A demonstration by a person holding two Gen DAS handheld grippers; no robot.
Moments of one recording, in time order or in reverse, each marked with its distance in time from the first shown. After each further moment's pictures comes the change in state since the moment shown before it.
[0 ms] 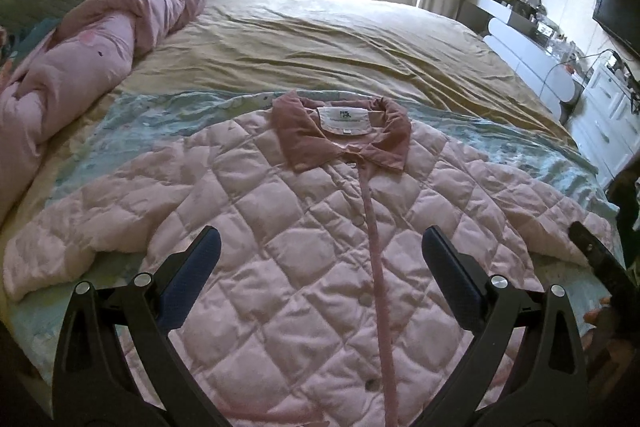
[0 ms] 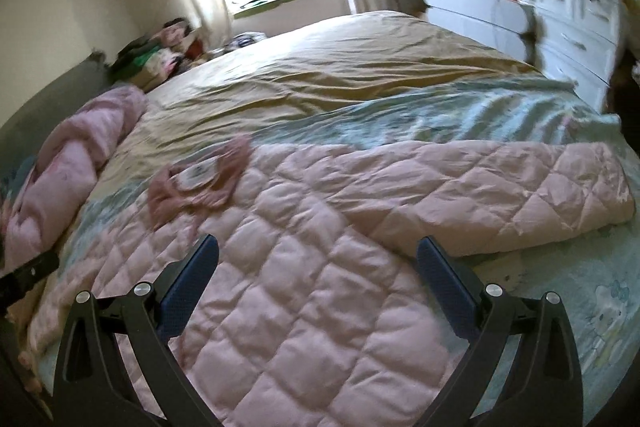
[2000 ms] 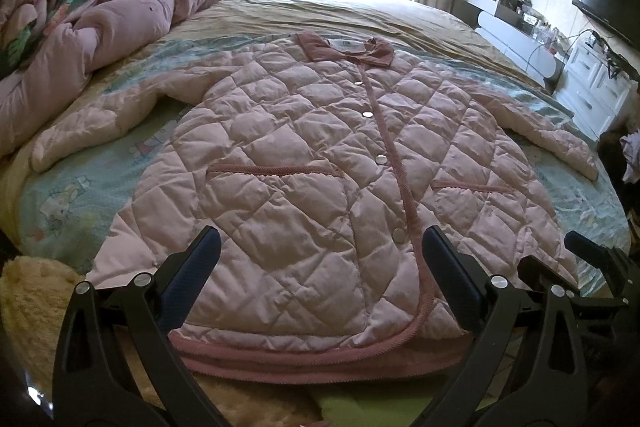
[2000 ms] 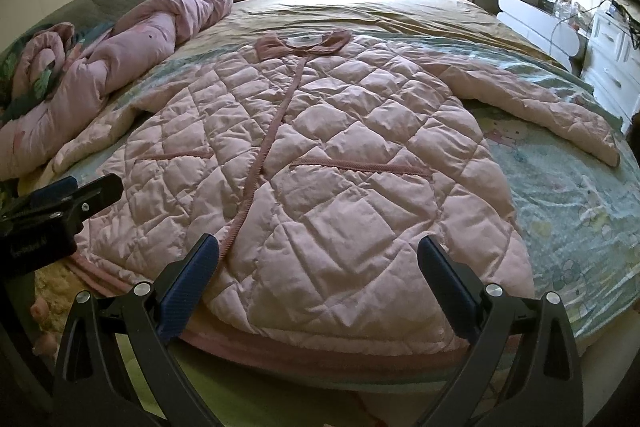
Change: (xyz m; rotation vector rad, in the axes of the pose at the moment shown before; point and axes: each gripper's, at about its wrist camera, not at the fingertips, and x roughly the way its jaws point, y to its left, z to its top) left arm -0.129 0.032 -0.228 -0.014 -0.045 -0.012; right arm -0.157 0.064 -0.218 -0.330 0.153 0.124
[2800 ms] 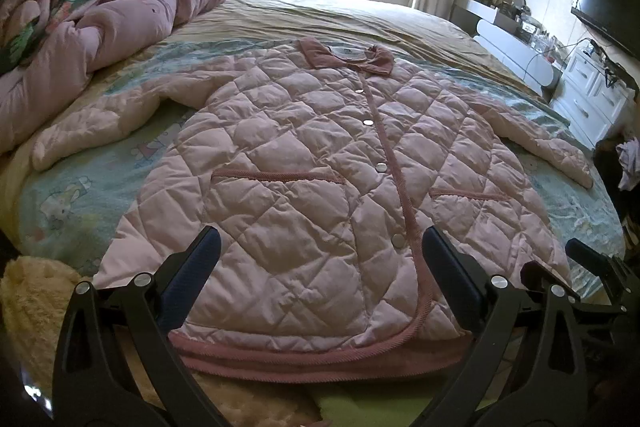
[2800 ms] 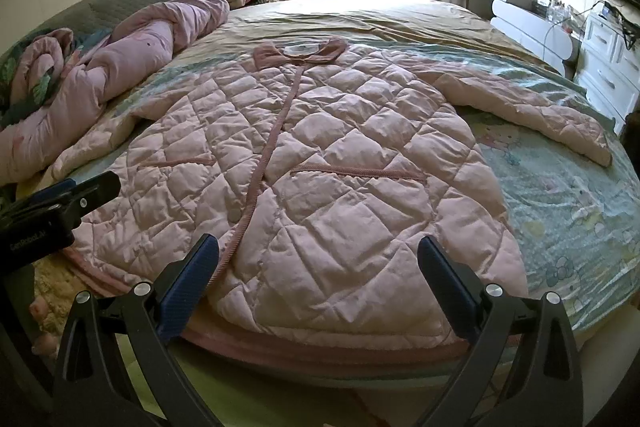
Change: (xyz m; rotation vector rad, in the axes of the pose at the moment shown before) left arm -0.009 -0.007 0.001 -0.006 -0.009 -0.010; right arm -0.013 0.006 -0.003 0.008 -0.029 -0.025
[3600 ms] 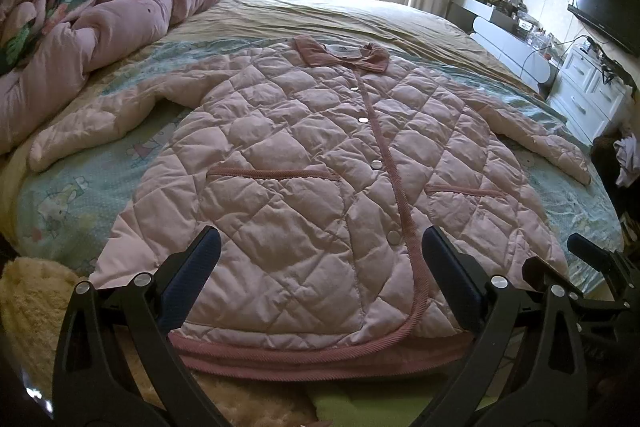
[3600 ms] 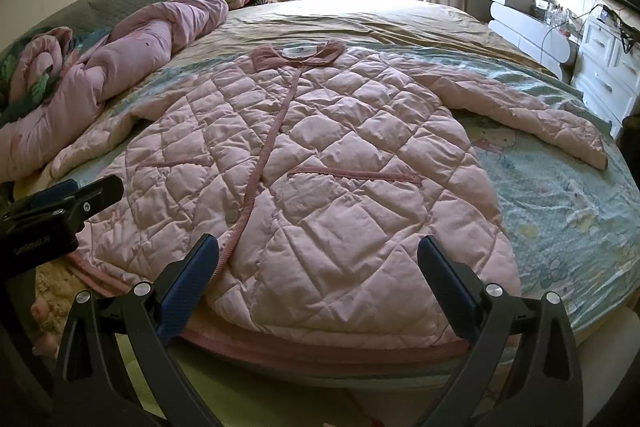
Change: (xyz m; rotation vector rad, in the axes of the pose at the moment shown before) left arm -0.001 -0.003 -0.003 0.006 0.004 -0.005; right arm -0.005 -0.004 0.003 -0.004 -0.011 -0.008
